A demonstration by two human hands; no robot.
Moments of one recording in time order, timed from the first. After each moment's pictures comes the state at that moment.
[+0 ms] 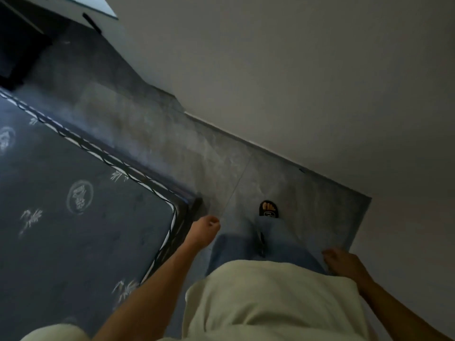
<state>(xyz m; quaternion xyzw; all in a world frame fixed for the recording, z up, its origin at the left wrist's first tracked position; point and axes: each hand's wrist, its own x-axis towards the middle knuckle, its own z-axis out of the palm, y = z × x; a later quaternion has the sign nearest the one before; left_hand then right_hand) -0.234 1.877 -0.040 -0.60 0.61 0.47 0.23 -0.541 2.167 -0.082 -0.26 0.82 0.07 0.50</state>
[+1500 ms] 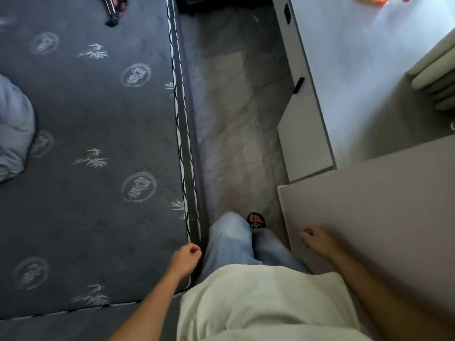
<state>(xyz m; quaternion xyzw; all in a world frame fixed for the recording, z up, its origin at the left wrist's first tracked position) -0.058 1.475 -0.052 -0.82 0.22 0.53 0.01 -0.410 1.283 -0.053 -0.54 0.65 0.20 0.49</state>
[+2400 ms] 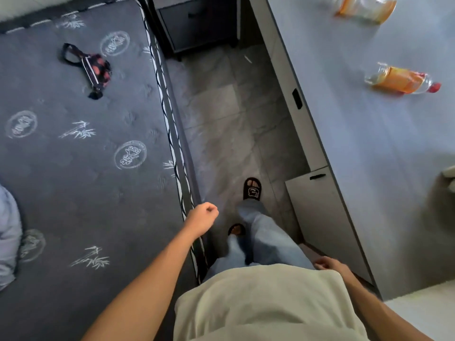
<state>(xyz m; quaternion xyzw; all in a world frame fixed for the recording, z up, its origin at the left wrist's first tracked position) 0.159 0.969 -0.052 -0.78 0.31 0.54 -0.04 -0.254 0.993 -0.051 -0.45 0.68 0.27 0.51</state>
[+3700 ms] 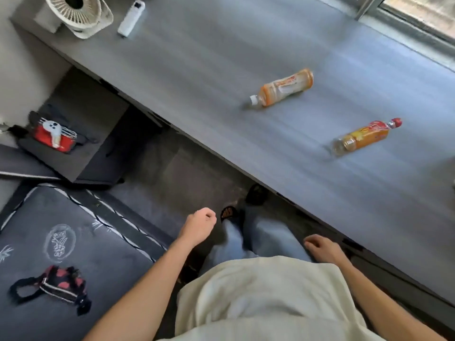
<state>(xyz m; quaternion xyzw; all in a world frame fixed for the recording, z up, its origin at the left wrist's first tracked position) 0.243 0.382 -0.039 -0.60 0.60 0.49 0.20 -0.065 0.609 -0.044 -0.25 0.81 0.05 0.53</state>
